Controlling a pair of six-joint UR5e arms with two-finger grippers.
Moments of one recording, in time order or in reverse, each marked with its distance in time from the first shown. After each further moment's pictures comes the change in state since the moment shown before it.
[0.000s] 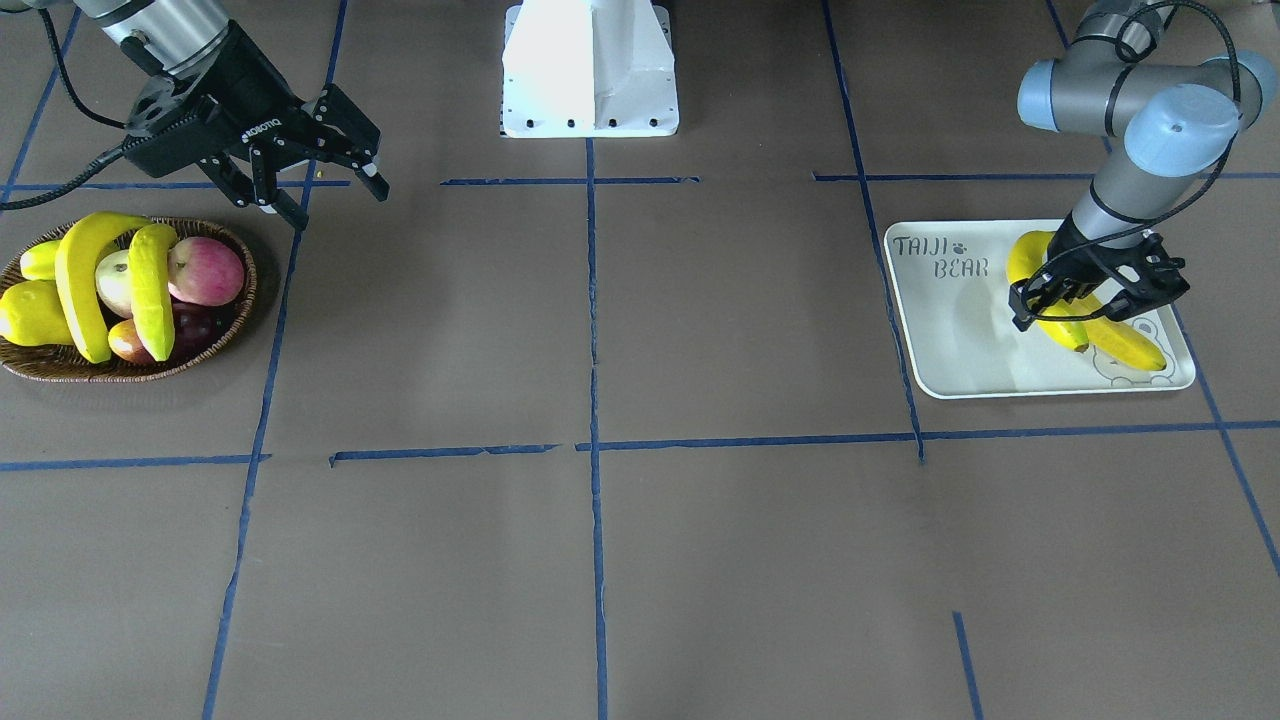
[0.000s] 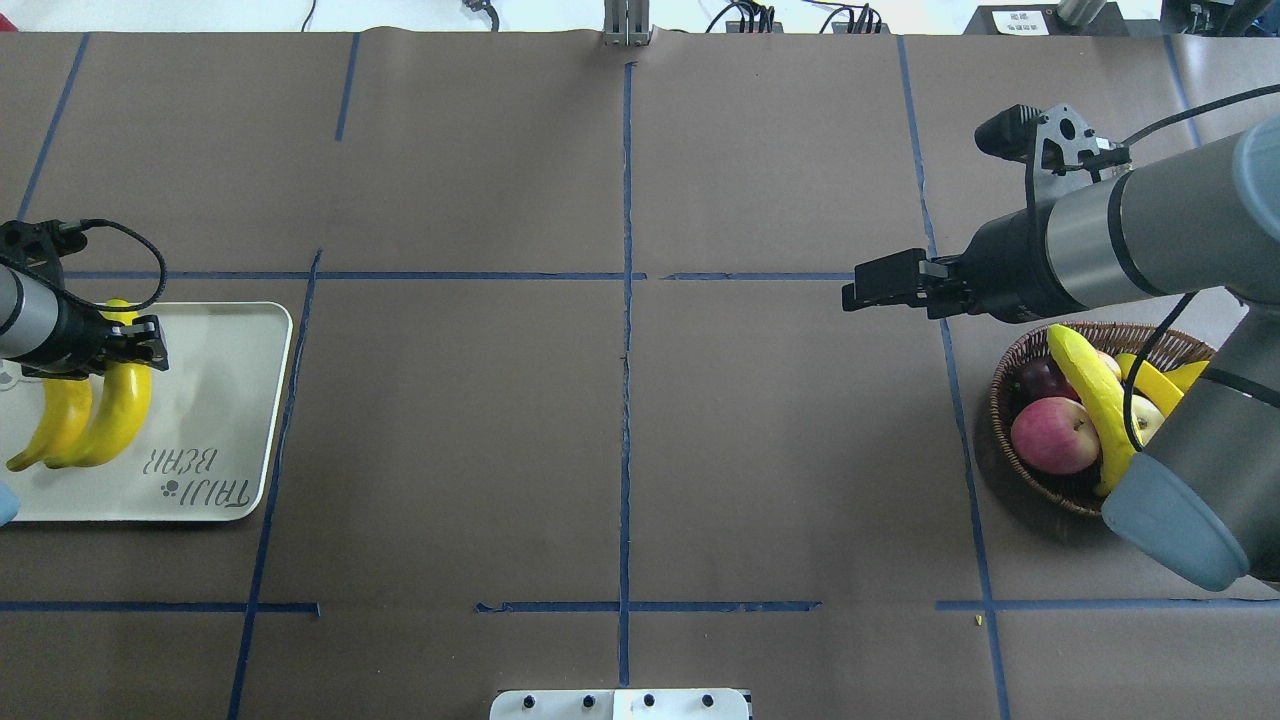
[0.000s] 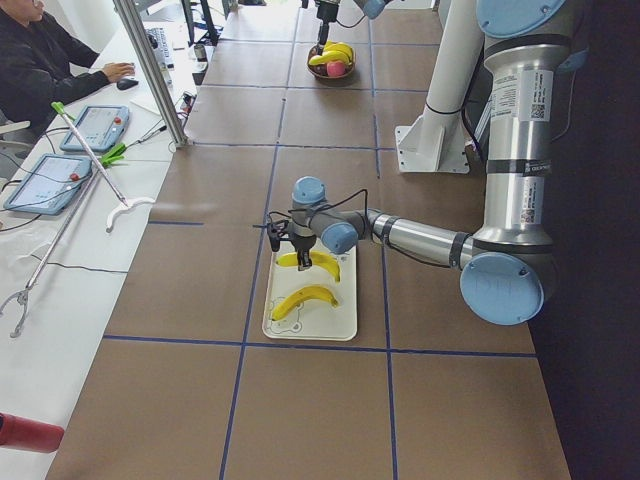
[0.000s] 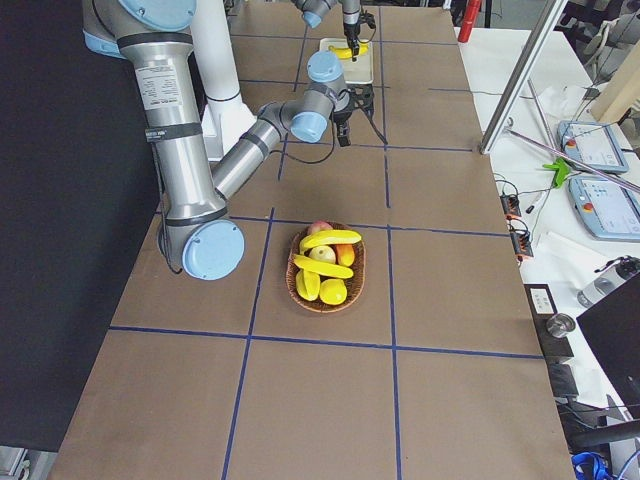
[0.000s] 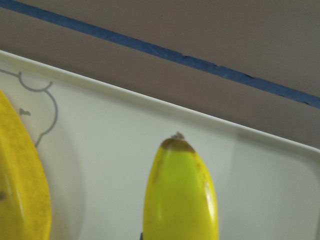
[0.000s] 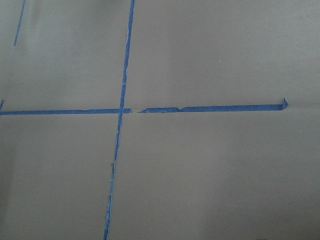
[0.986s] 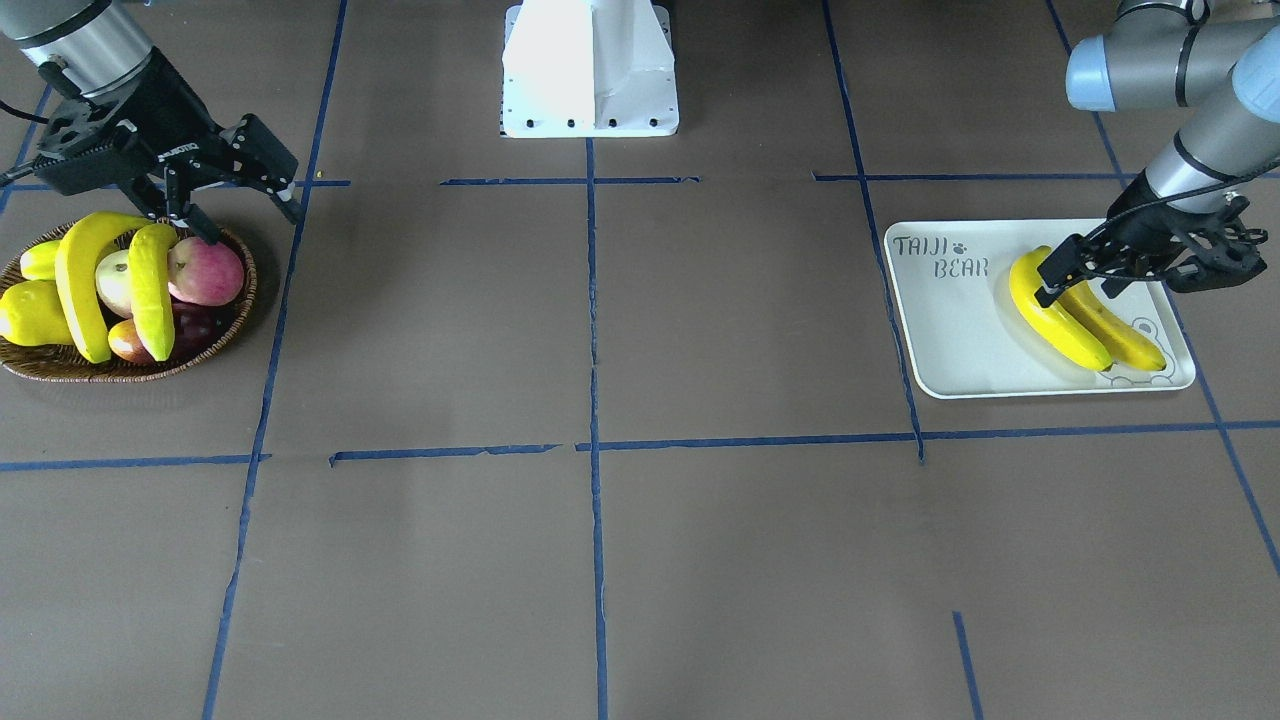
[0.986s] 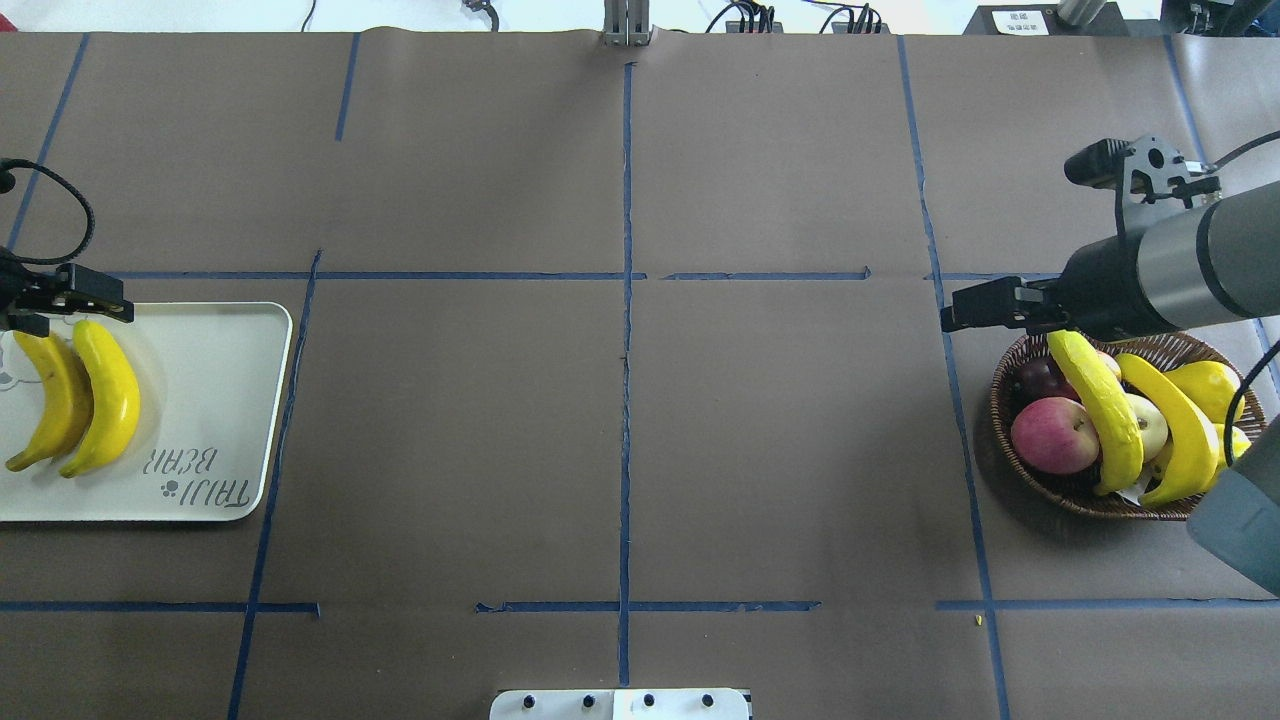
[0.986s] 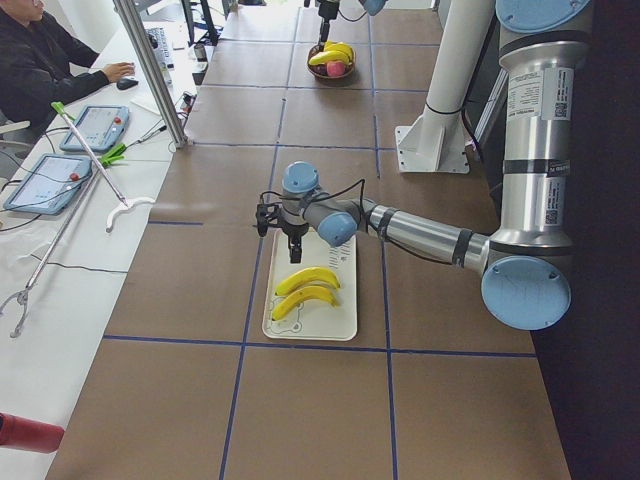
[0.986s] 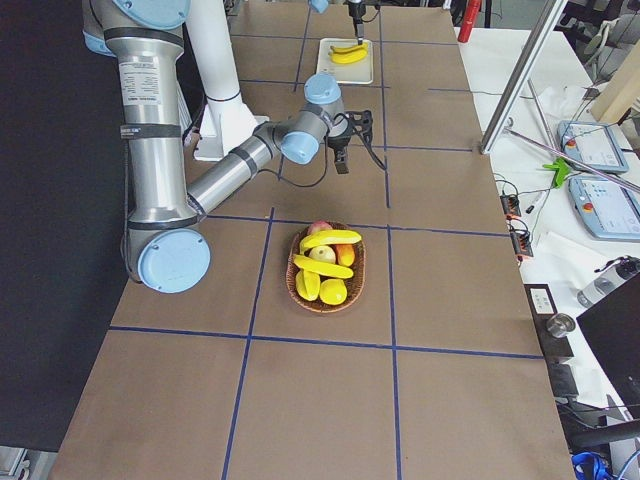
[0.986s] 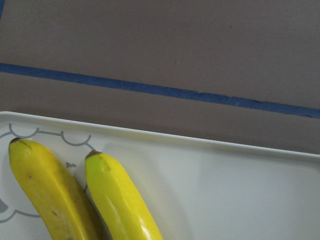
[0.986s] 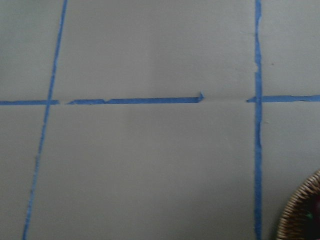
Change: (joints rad) left arm -0.169 0.005 -0.147 0.071 -0.200 0.188; right arm 0.053 -0.217 0.019 0.012 0.001 -0.138
